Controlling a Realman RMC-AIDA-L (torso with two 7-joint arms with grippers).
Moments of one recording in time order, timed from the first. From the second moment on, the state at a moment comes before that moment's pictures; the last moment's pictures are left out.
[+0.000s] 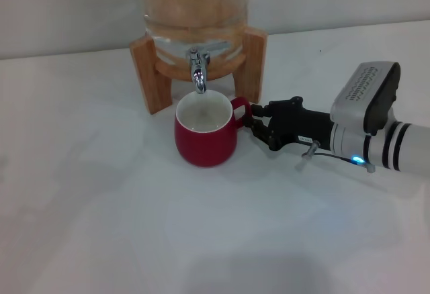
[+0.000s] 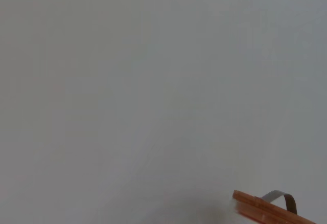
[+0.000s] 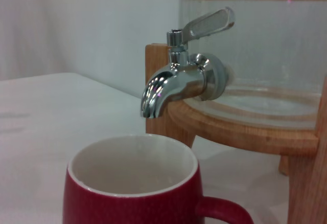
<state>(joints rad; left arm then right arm) -0.26 -2.06 0.26 0.80 -1.58 -1.75 1.54 0.75 2.01 -0.11 0.05 1.04 0.97 -2.52</state>
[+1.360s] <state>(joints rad) -0.25 -2.07 0.26 0.80 -1.58 -1.76 1.54 0.52 2.02 -0.32 -0.57 1.06 1.48 -1.95</state>
